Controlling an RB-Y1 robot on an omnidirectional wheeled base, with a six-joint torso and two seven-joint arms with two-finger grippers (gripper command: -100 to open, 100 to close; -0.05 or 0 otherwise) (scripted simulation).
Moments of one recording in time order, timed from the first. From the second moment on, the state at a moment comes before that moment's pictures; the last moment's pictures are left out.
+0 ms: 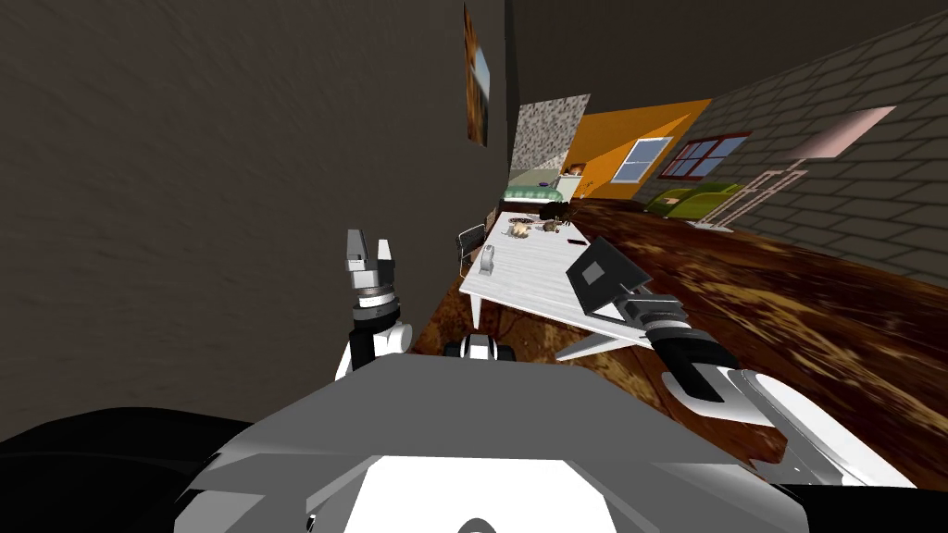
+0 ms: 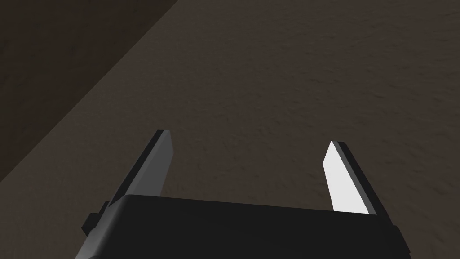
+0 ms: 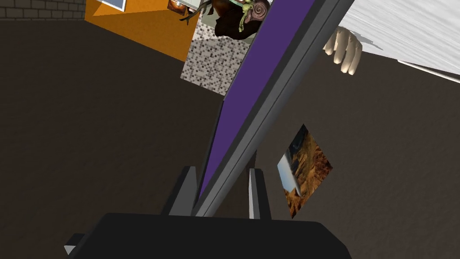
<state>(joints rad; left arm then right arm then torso) 0.47 0.00 0.02 -2.35 -0.04 -0.56 -0.15 0.62 -0.62 -0.42 -1.98 0.69 -0.03 0.48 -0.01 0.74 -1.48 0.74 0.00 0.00</state>
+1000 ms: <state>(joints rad) 0.47 0.00 0.02 -2.35 -0.04 -0.56 -0.15 0.47 -0.53 -0.39 -1.82 0.55 -0.09 0.36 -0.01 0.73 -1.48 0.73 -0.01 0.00</state>
